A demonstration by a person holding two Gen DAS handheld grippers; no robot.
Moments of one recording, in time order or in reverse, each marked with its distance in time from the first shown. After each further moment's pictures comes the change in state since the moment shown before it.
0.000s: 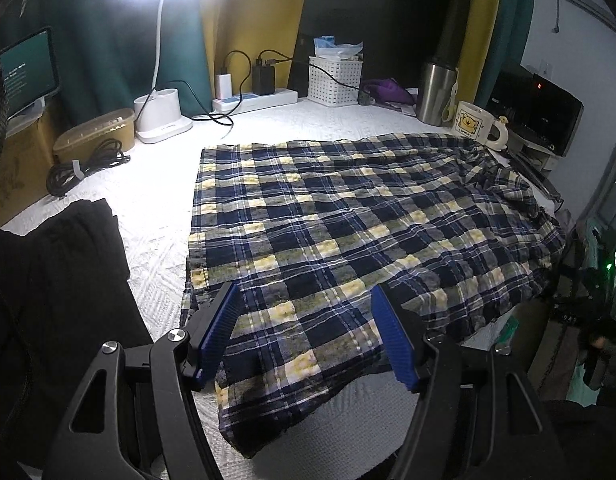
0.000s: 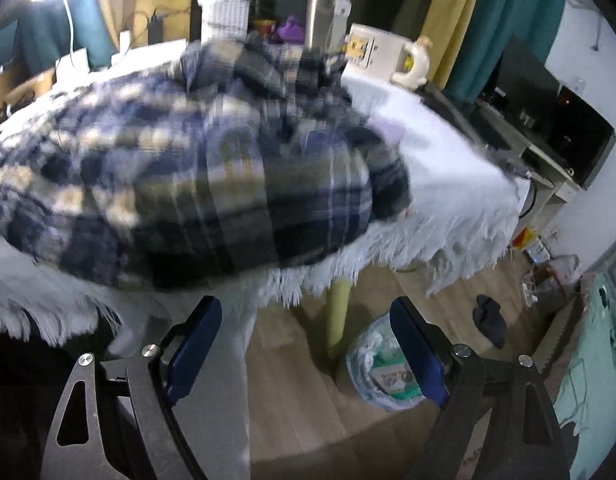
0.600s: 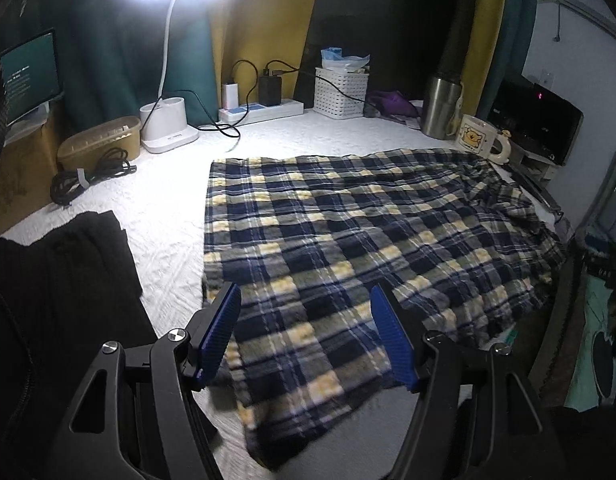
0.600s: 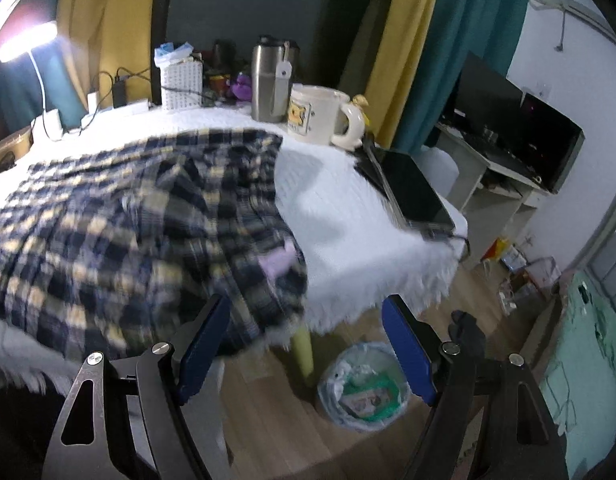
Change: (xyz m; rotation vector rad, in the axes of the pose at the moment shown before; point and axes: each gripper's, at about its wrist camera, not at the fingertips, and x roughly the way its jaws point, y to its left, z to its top) left arm -0.006 0.012 0.010 -0.014 -0.042 -0.002; right arm -0.050 -0.048 0.049 0.064 -0.071 -0.078
